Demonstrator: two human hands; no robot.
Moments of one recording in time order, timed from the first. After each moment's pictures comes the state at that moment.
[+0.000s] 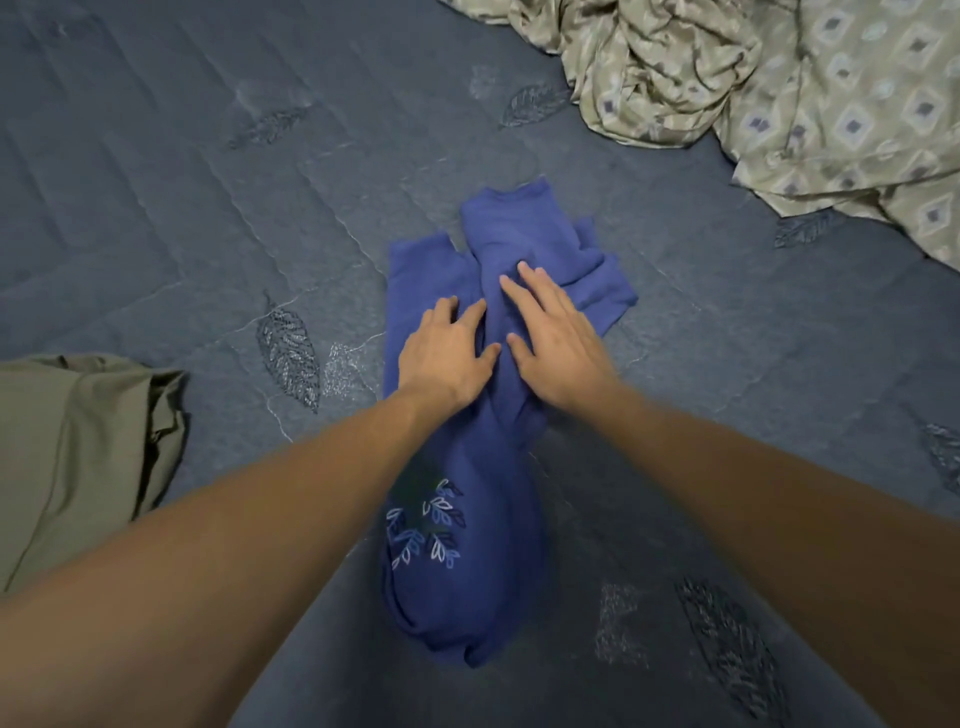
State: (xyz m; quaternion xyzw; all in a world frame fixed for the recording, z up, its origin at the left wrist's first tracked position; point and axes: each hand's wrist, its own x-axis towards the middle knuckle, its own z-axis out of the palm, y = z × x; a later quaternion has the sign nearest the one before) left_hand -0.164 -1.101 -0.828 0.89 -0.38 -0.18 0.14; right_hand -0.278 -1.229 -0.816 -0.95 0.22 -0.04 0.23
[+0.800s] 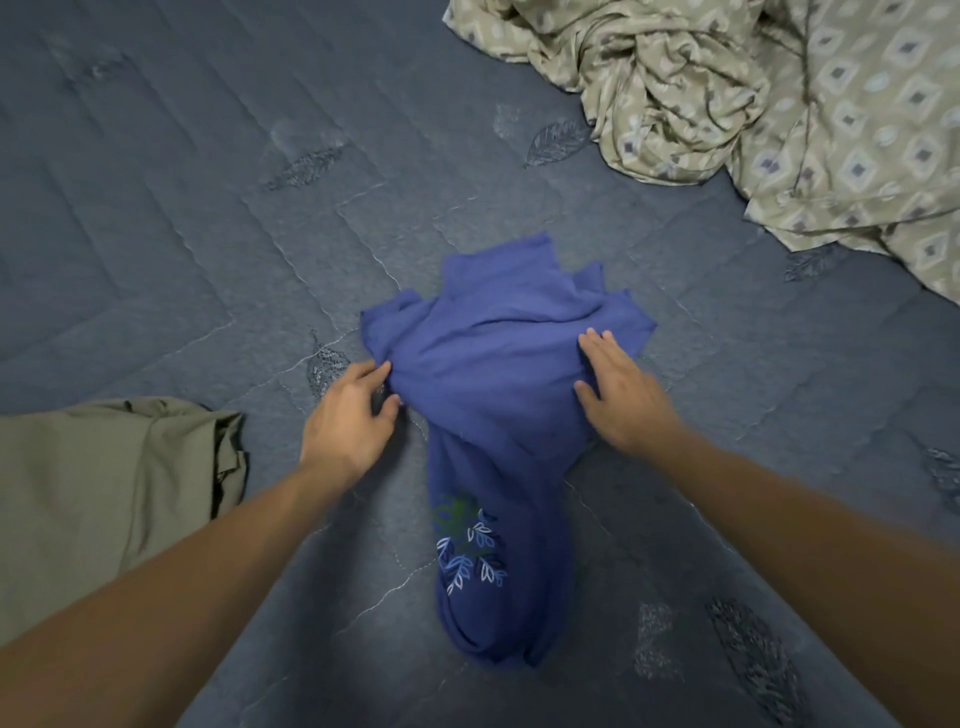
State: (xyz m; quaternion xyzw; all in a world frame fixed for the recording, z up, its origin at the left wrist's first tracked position) left_hand -0.084 -0.970 -0.806 0.91 -0.28 -0.20 0.22; right_hand -0.301 -1.239 -0.816 -0.92 0.31 0.04 0.22
